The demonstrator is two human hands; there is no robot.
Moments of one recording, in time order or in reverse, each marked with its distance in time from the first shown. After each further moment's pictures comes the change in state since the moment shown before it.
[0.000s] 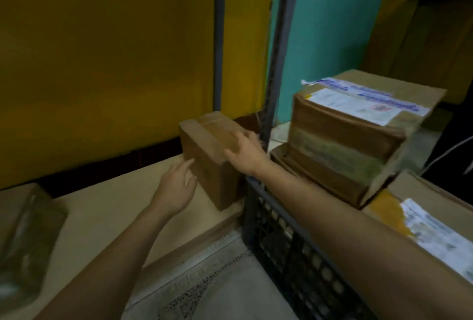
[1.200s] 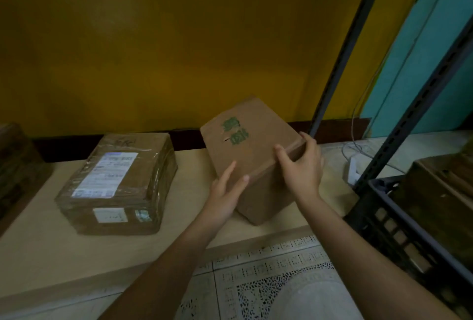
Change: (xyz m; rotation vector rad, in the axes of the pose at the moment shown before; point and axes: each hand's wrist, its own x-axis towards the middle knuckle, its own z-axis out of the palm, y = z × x) left_hand -0.080 -0.135 -0.048 -0.882 0.034 -0.364; right_hand -0.011 -0.107 0.158 0.371 0.464 0.052
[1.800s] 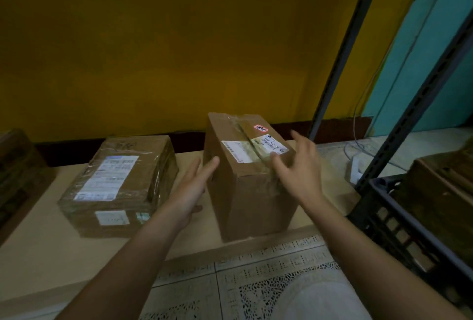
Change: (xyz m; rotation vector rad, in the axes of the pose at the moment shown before) left_hand -0.006 0.027 -0.041 -0.037 0.145 -0.215; right_hand -0.005 -0.008 -0.015 -0.199 -0.213 -0.160
